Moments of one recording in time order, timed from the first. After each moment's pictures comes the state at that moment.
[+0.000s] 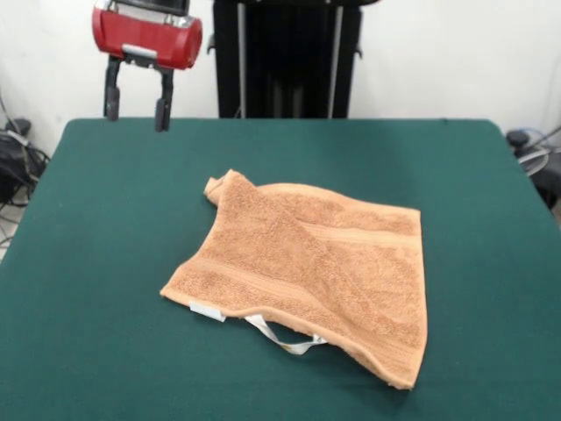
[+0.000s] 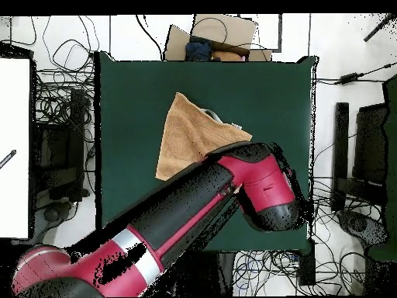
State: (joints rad) arm 0.22 -0.12 -0.94 1.30 -1.62 -0.69 3.93
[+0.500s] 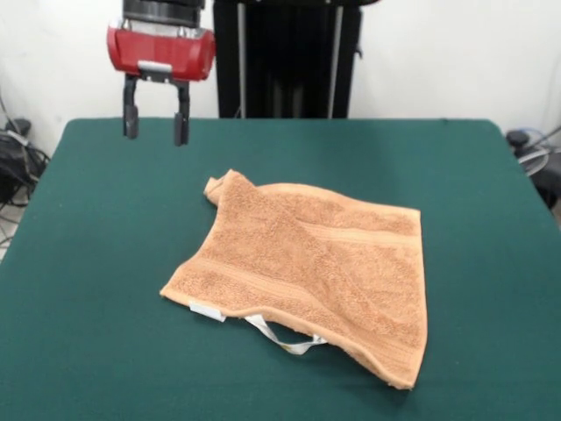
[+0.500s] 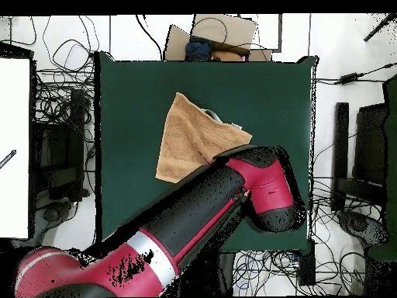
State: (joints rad) arm 0.19 -0.17 -0.86 1.31 -1.56 -0.69 3.83
